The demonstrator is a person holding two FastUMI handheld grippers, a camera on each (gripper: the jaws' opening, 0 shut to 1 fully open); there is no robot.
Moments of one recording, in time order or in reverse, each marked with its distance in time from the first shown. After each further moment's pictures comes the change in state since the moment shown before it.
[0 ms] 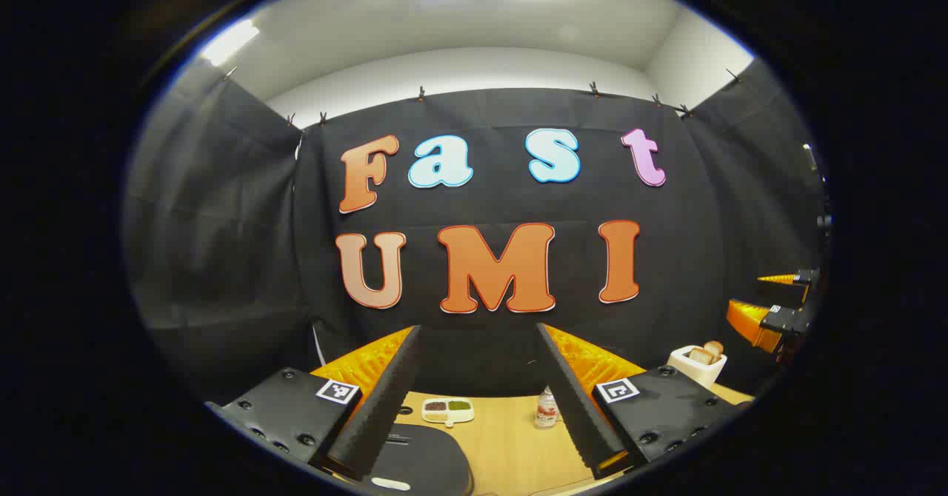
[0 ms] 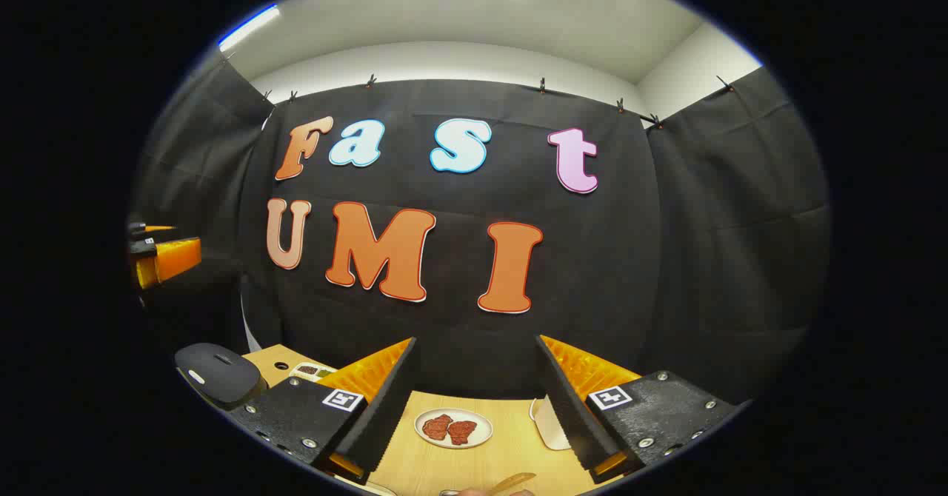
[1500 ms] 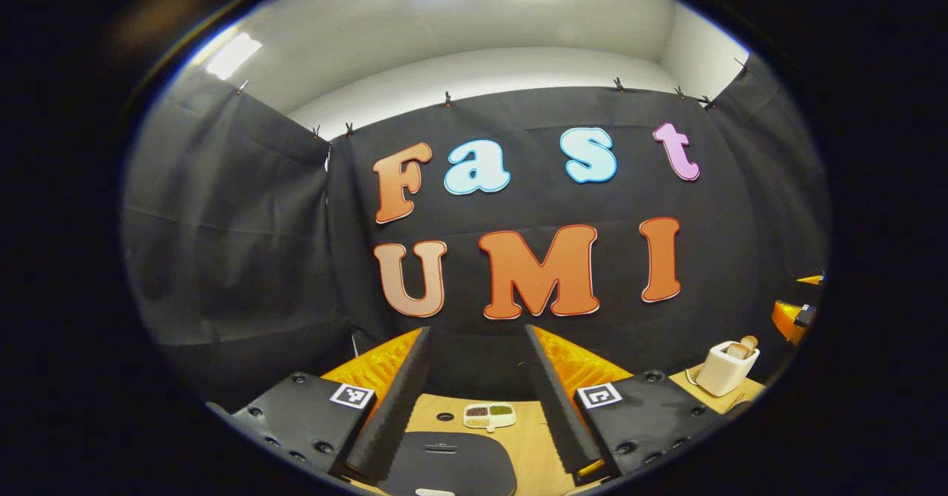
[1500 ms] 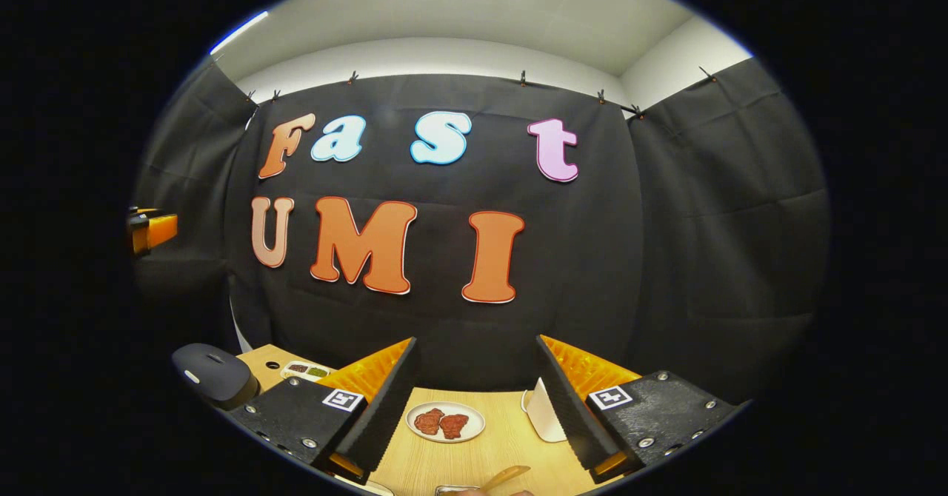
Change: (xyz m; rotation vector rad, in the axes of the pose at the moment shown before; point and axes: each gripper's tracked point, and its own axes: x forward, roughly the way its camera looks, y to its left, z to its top) left arm -0.005 0.063 0.022 0.105 -0.016 0.143; right arm -0.011 -0.031 -0.023 0.015 0.024 -0.073
